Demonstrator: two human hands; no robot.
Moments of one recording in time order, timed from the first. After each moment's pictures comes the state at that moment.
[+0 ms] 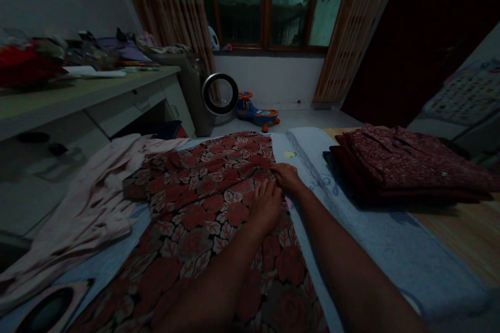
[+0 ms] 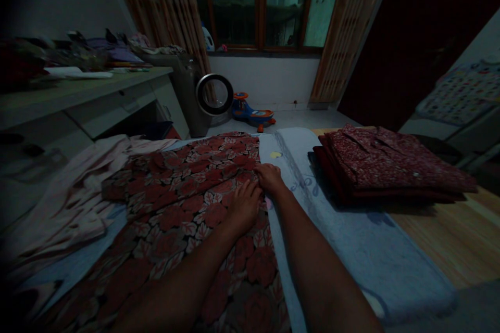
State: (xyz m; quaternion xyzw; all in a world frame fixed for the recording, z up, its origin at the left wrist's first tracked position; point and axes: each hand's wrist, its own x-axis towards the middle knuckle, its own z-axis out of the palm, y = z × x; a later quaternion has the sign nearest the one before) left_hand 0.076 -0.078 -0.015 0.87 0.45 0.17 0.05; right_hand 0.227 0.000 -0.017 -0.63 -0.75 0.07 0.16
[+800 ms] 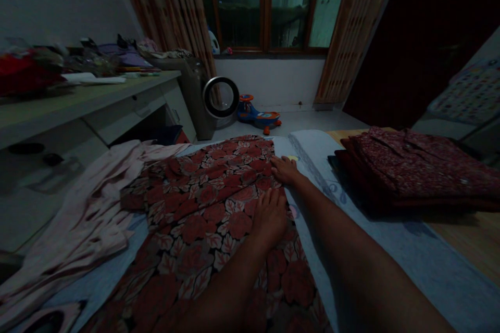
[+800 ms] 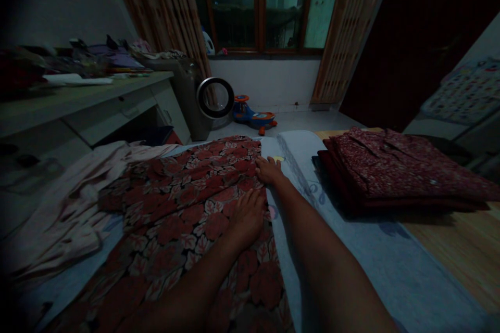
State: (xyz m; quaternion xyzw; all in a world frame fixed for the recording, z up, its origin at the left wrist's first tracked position) left_hand 0.074 -0.080 -0.011 0.88 0.45 0.13 0.07; right_hand 0.230 0.056 -0.007 -0.65 -0.75 0.09 0.04
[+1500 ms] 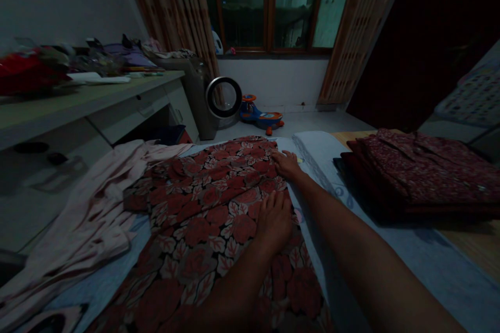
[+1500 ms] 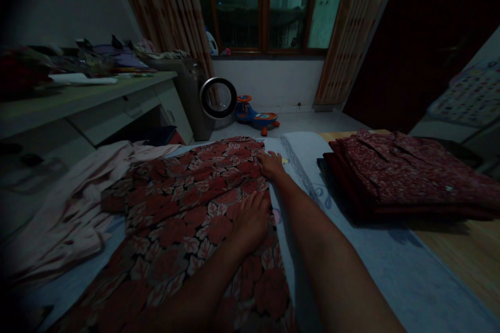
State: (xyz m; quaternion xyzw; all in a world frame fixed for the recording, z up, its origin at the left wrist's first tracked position) left_hand 0.074 -0.080 -0.011 0.88 0.45 0.14 0.07; right_hand 0.229 0.080 -0.005 -0.65 -0.76 0.02 0.09
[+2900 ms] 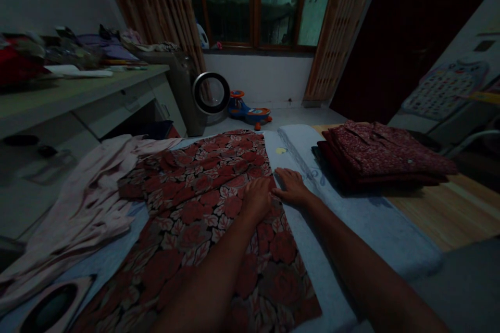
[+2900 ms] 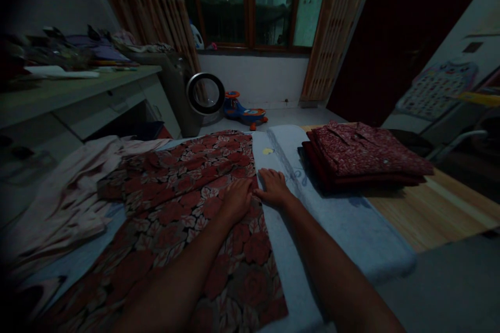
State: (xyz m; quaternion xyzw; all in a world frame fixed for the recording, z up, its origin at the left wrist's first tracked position) left_hand 0.063 -0.079 -0.007 0.86 0.45 0.21 0.11; right_hand 0.247 -0.077 -0.010 -0.65 -0.75 0.07 0.09
